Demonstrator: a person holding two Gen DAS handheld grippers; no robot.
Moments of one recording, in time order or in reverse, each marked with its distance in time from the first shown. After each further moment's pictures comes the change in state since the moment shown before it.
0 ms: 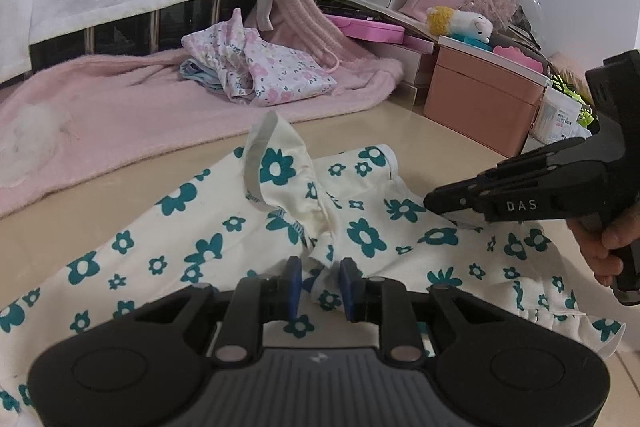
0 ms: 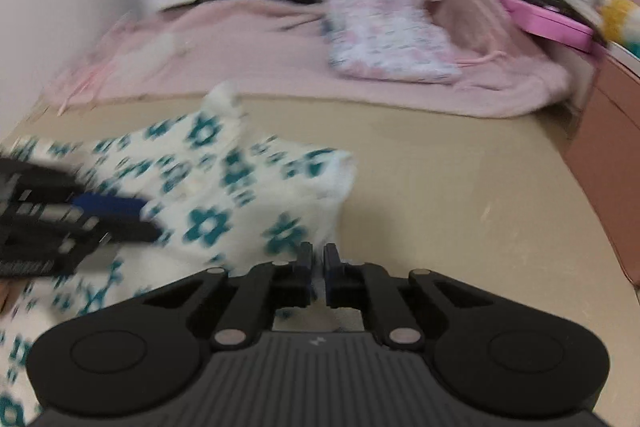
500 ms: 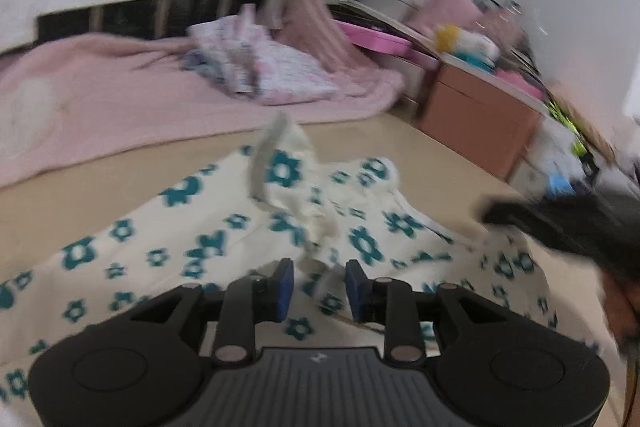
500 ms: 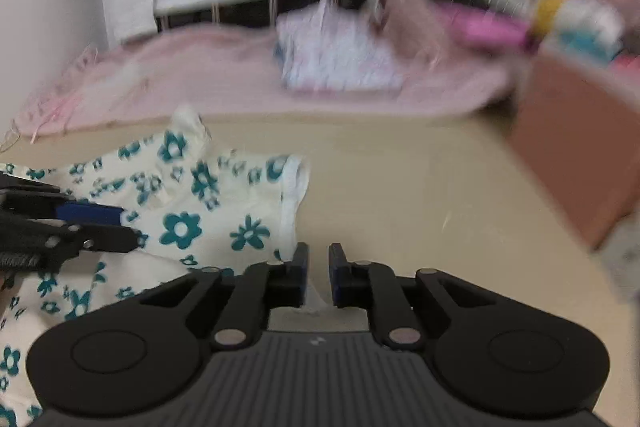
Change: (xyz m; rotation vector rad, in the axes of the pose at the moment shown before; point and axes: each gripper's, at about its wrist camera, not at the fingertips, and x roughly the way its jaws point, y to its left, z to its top) left arm -0.014 0.018 0.009 -0.114 -0.032 -0.036; right arm -0.056 0.016 -0.036 0.029 -0.155 -0.087
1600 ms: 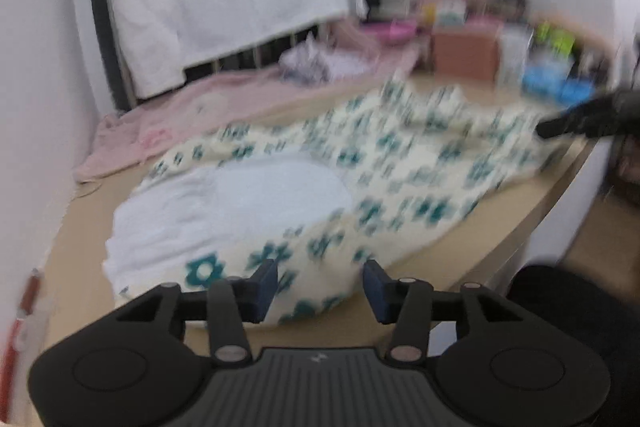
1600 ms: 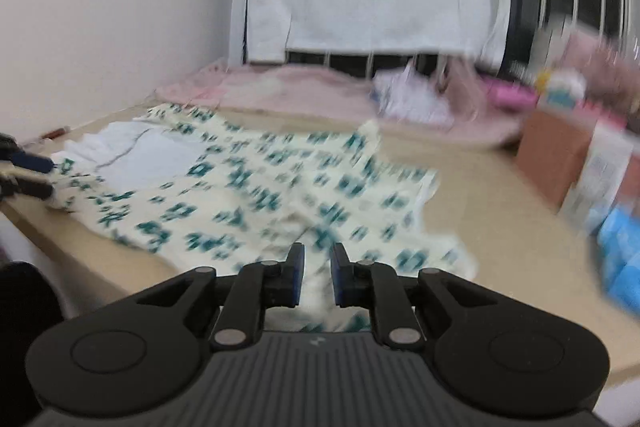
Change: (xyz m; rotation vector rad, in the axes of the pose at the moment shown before) left arm -0.257 -0.068 -0.206 0.221 -0.030 0.349; right arm -0.171 0.062 -0.136 -0.121 -0.084 0.150
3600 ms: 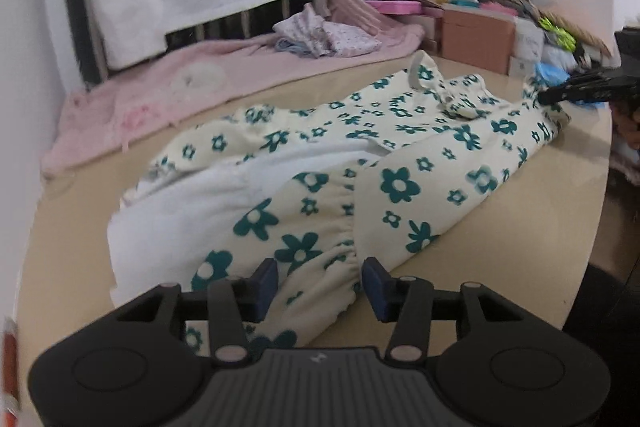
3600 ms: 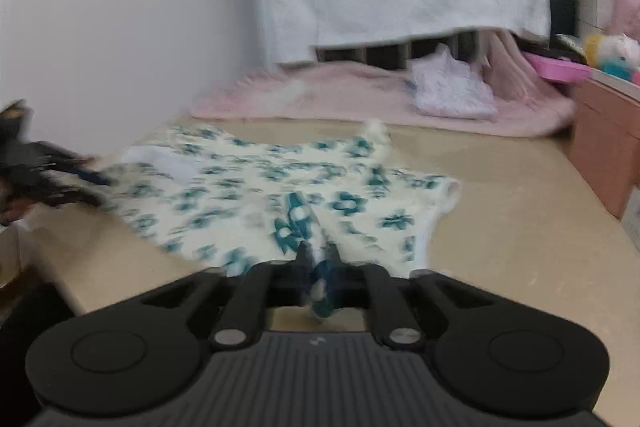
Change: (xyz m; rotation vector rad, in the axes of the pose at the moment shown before) left arm 0.068 0.094 0.028 -0.008 0.081 -0.160; right arm 0.067 -0.096 0.052 0.013 0.015 0.142
